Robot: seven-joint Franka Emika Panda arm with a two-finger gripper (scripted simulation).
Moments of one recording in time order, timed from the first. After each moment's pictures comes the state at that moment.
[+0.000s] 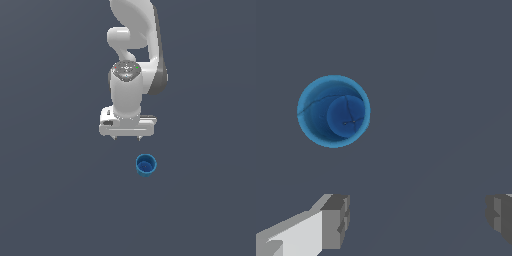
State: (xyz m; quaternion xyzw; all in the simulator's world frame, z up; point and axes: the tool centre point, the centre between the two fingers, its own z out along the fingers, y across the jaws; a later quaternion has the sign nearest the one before) arm 0.004 -0.004 0.166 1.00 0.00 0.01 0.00
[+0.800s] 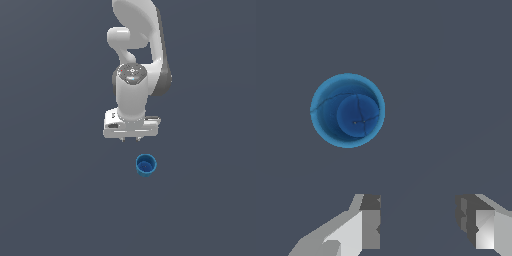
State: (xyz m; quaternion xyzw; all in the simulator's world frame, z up) arm 0.009 0.010 0.162 1.00 0.03 0.00 0.00
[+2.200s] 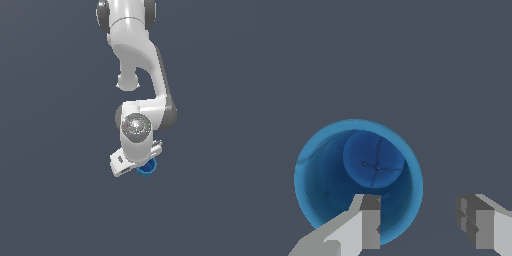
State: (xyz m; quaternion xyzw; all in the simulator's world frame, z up) arm 0.087 0.038 0.092 0.97 0.23 -0.04 -0.04
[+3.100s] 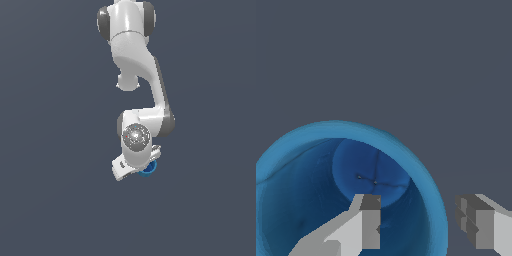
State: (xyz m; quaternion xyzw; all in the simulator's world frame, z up) arm 0.087 0.042 0.057 0.97 0.25 -0.04 -0.05
